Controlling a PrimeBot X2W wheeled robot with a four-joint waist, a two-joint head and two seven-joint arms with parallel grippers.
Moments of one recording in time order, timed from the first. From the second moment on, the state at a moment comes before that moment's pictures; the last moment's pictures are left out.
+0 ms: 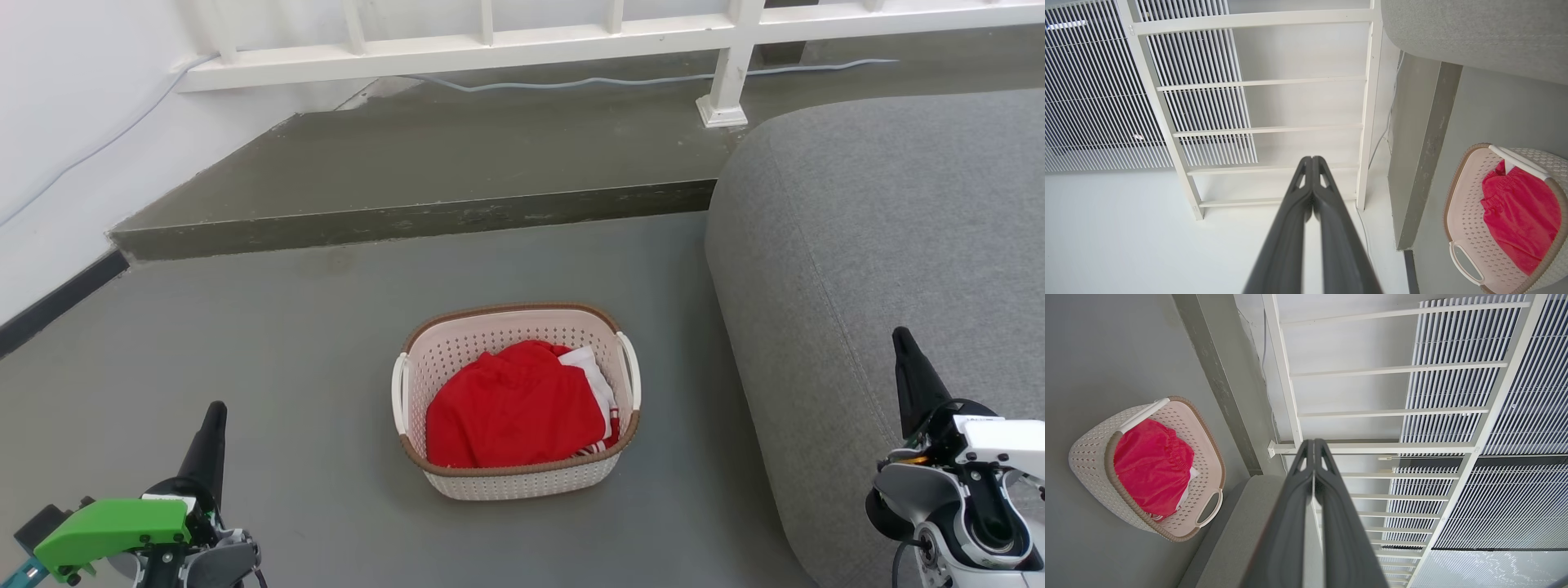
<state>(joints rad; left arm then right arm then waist) -0.04 0.07 0.01 0.26 -1.66 -0.12 0.06 -0.03 -0.12 0.00 0.24 1.71 0.11 0.00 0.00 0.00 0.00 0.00</state>
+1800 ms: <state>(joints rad) -0.05 0.07 0.02 0.28 -1.66 -0.12 0.06 -0.05 -0.12 -0.01 0.27 1.71 0.11 0.01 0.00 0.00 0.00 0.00</state>
